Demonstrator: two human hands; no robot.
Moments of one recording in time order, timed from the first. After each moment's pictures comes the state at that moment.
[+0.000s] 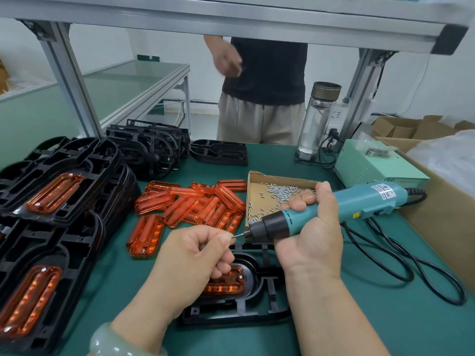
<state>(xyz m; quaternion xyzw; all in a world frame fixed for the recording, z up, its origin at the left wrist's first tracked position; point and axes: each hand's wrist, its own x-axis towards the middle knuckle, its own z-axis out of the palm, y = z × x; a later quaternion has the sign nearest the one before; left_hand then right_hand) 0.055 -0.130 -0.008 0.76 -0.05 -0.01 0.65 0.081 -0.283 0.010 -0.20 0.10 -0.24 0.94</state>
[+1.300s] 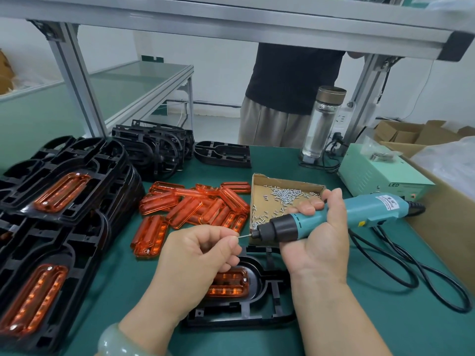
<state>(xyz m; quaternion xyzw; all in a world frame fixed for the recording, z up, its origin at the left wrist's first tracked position) 0.055 -0.129 -0.010 0.73 -0.06 0.02 0.68 0.080 -0.283 0.013 -0.16 0.11 -0.23 0.95</state>
